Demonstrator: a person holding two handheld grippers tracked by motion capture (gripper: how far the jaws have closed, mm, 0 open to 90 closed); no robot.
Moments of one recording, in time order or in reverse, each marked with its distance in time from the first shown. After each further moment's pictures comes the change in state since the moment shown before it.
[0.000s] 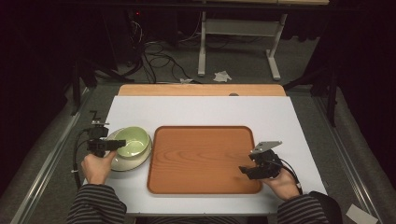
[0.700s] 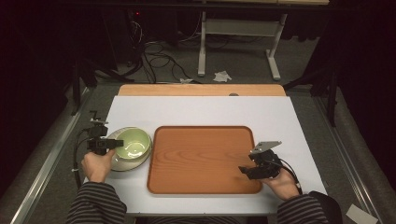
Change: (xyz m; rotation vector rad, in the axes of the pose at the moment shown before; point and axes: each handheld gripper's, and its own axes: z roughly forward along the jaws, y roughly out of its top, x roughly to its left) left arm 0.008 0.005 0.006 0.045 -0.033 -0.080; right arm 0.000 0.000 0.001 0.001 0.000 -0.005
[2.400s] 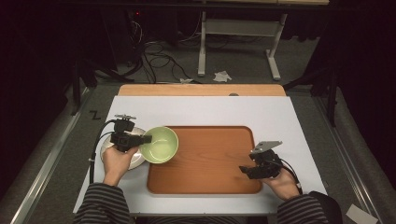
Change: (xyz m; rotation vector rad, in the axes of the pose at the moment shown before) left arm -0.095 0.010 -0.012 -0.018 -0.242 0.278; right arm 0.000 0.000 -0.001 -0.004 -0.006 0.010
